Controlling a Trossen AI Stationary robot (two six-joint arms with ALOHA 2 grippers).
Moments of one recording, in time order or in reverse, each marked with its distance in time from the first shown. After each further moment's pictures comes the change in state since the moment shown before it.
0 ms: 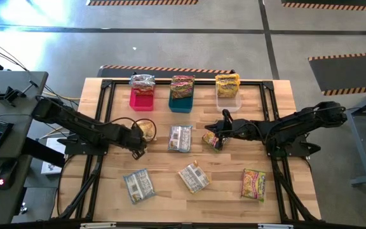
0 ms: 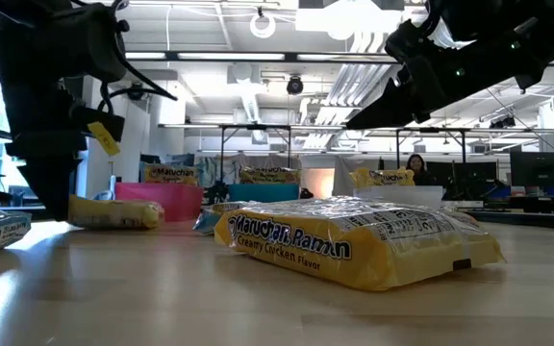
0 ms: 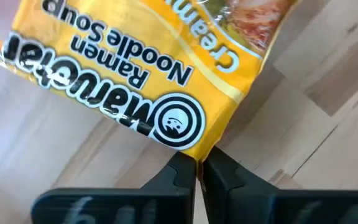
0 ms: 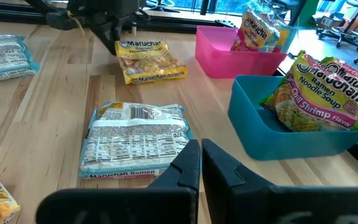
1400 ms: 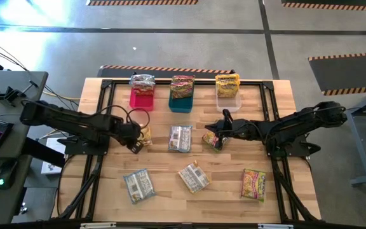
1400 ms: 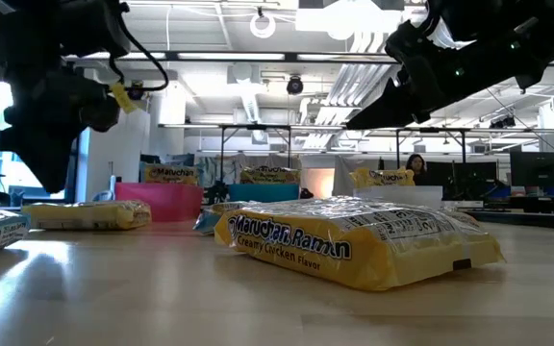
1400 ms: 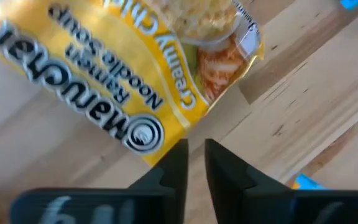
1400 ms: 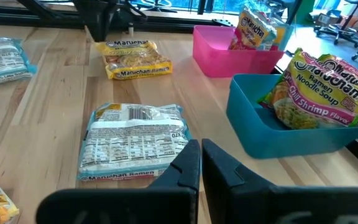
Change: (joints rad) left arm 0.150 -0.224 0.002 -0.050 0.284 -0.123; right arm 0.000 0.000 0.000 -0.001 0.010 0.018
